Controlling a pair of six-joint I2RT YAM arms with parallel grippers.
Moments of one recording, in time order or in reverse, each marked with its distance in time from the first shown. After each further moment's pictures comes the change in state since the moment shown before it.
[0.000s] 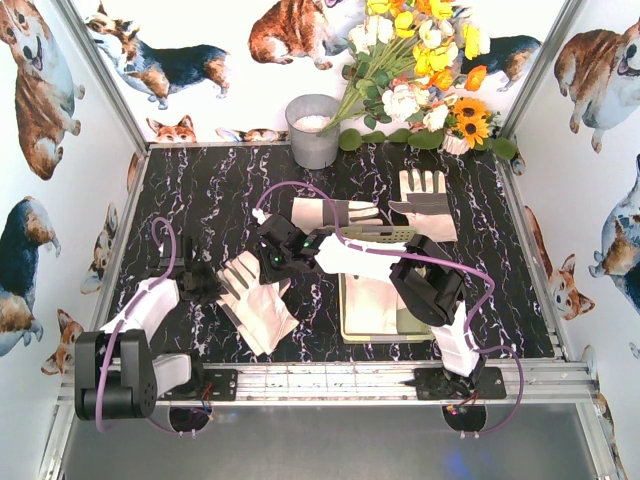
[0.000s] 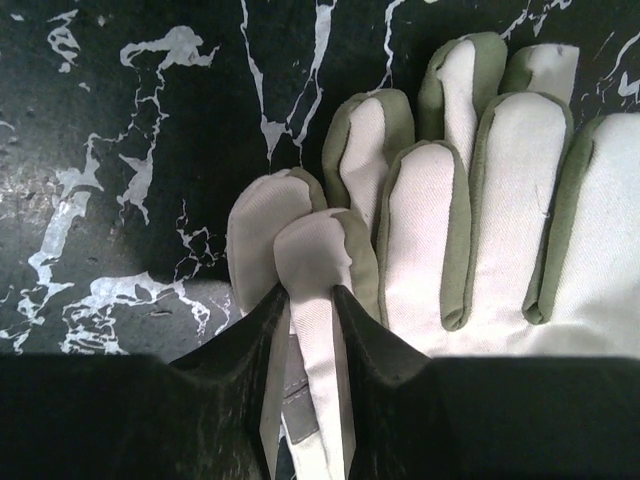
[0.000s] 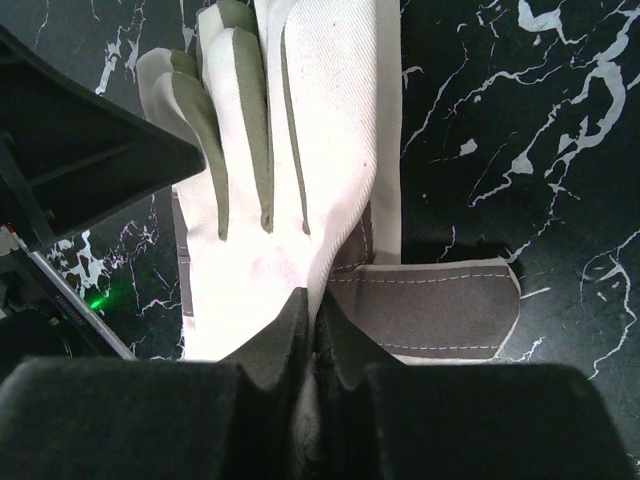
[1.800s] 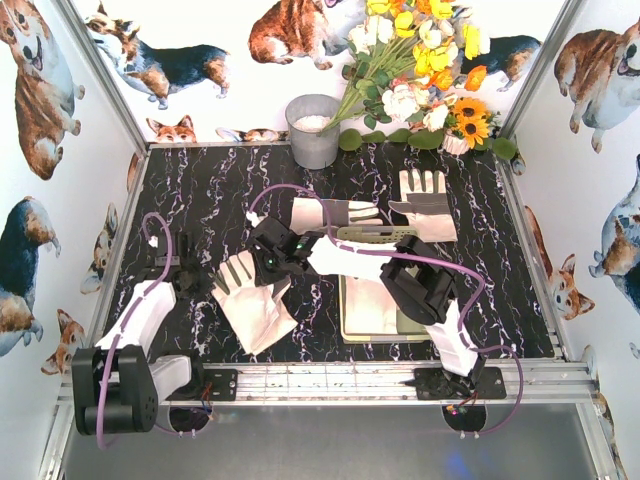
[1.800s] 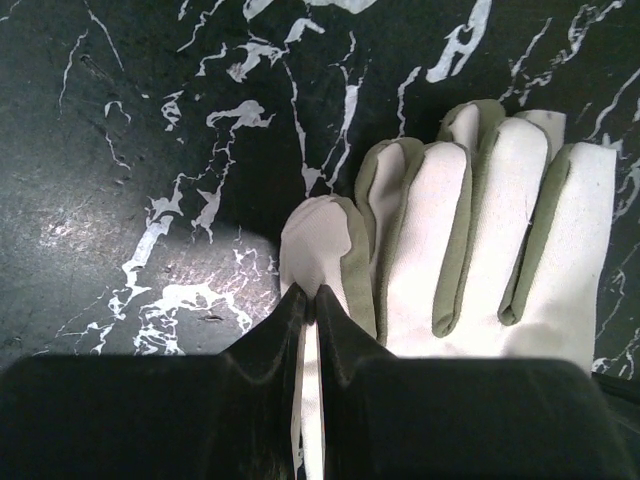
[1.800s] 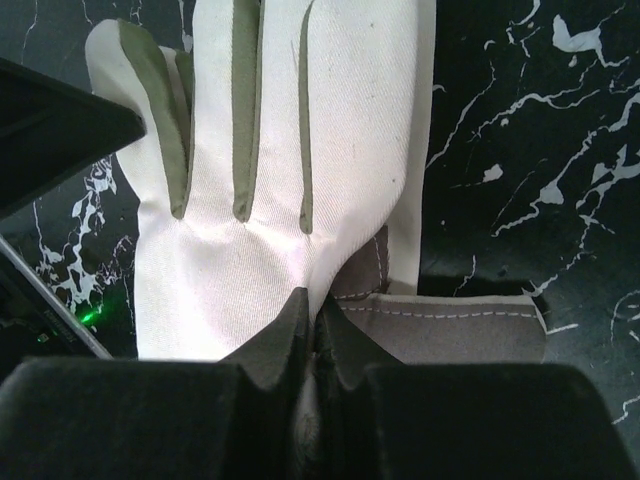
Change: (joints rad) left arm 0.013 -0.076 0.032 -0.028 -0.125 0.036; right arm 0.013 0.056 0.048 0.000 0.012 -0.006
